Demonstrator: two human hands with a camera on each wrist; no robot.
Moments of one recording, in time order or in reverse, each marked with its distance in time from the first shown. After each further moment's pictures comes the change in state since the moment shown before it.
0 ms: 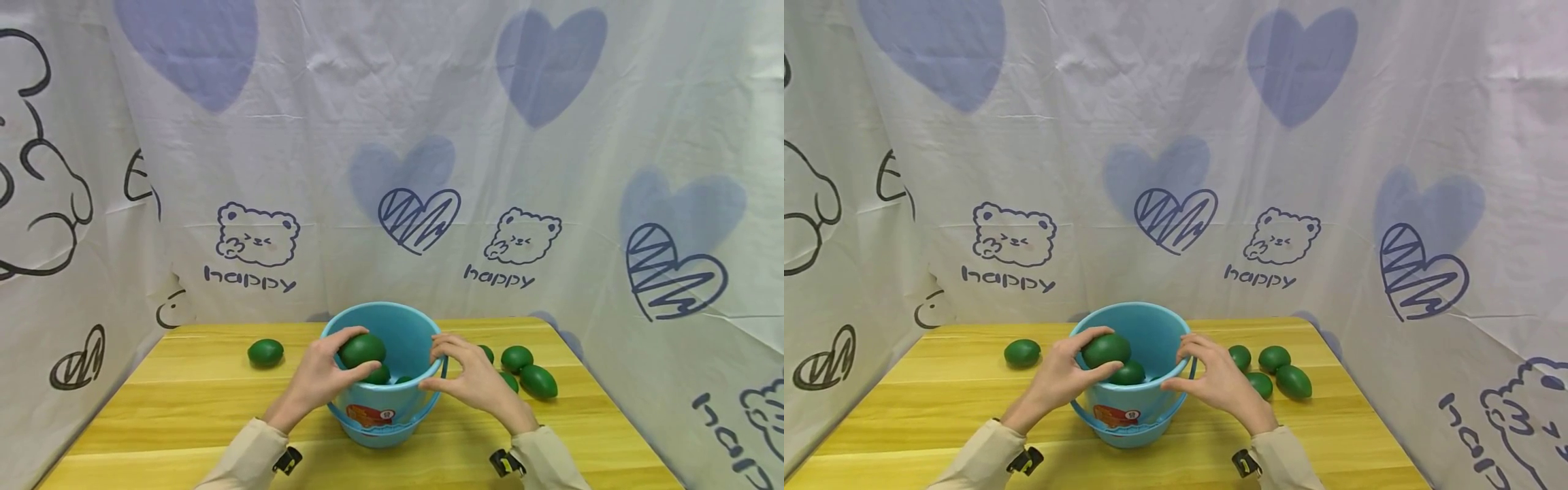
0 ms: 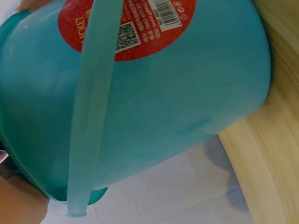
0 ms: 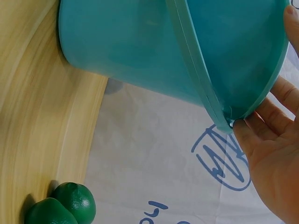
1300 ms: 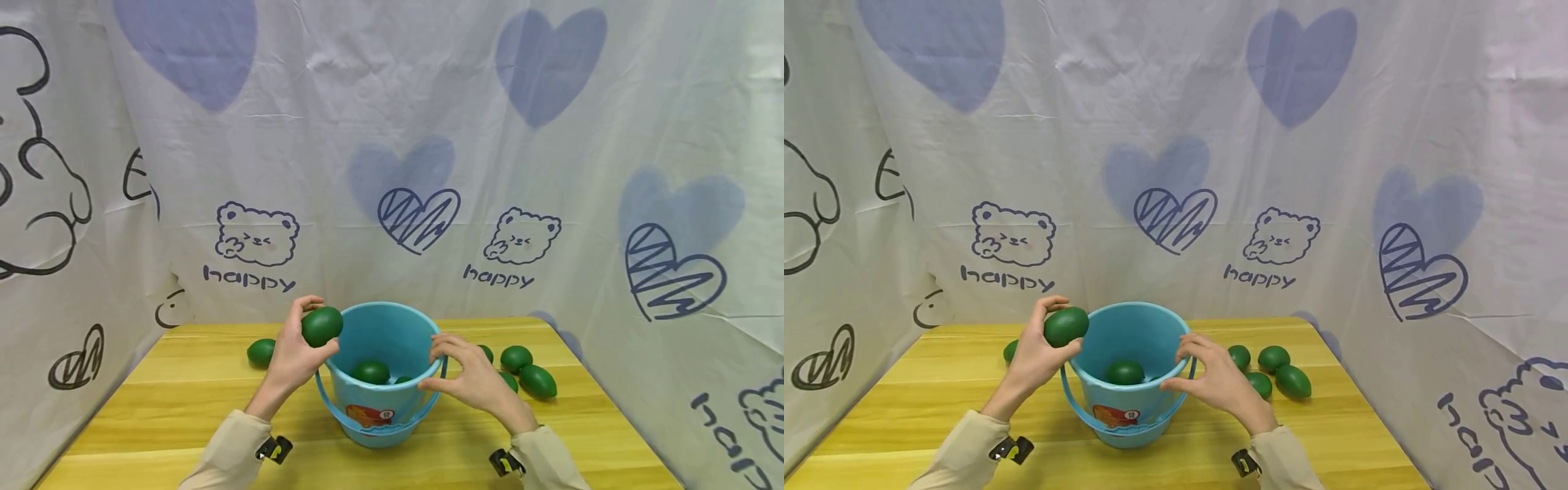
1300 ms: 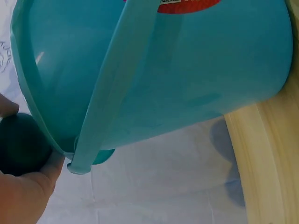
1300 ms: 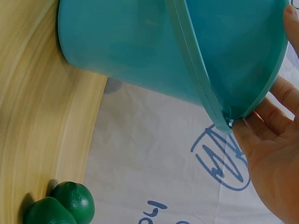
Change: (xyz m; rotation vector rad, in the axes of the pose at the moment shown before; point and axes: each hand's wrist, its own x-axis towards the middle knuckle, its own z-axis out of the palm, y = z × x) left_hand 0.006 -0.014 -0.031 -0.236 0.181 -0.137; right_hand 0.000 0.001 0.000 0.000 0.004 -0.039
